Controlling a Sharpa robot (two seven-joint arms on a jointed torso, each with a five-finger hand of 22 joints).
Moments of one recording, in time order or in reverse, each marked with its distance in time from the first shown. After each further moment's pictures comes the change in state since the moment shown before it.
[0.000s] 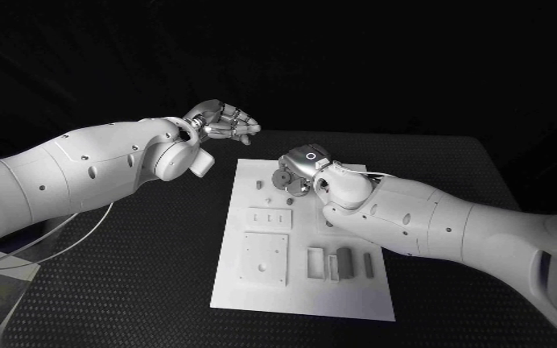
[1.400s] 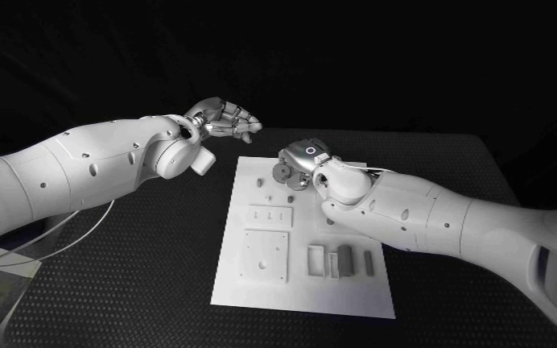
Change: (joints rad) left arm 0.000 0.002 0.000 0.003 0.000 0.001 -0.001; left_hand 0.000 0.000 0.000 0.000 0.000 0.000 0.000 0.000 0.002 0.000 0.000 0.000 0.001 0.000 0.000 -0.004 0.001 0.000 0.000 0.000 0.000 -0.001; right arm 0.009 0.011 0.001 -0.009 -0.009 -0.011 -0.021; right_hand 0.011 0.003 0.003 -0.008 0.000 0.001 0.000 -0.003 0.002 0.004 0.000 0.000 -0.003 0.000 0.001 0.000 0.000 0.000 0.005 -0.002 0.000 0.000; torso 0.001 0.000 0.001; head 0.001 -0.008
